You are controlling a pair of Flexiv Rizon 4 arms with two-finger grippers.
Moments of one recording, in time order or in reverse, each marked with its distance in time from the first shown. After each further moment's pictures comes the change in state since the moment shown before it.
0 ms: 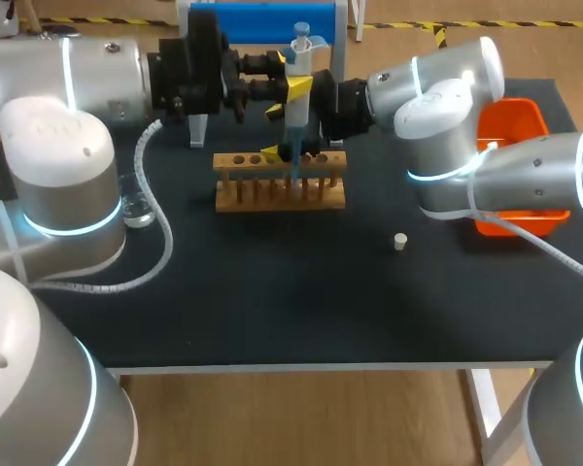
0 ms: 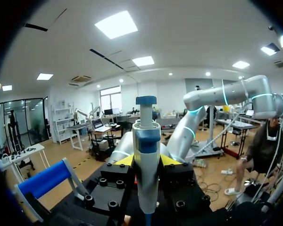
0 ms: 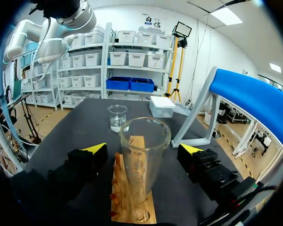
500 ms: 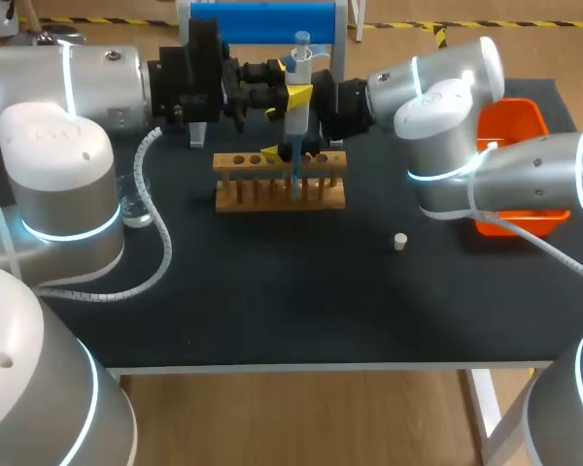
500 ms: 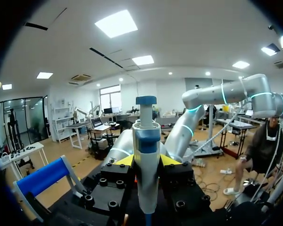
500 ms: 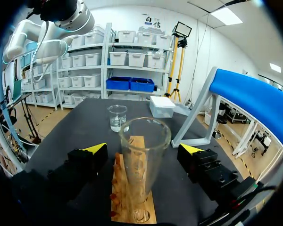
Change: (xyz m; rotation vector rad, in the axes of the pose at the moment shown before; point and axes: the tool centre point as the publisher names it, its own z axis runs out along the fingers) left arm 0.006 0.005 -0.001 -0.010 0.004 -0.007; right arm 0.000 0.000 0.000 0.000 0.000 0.000
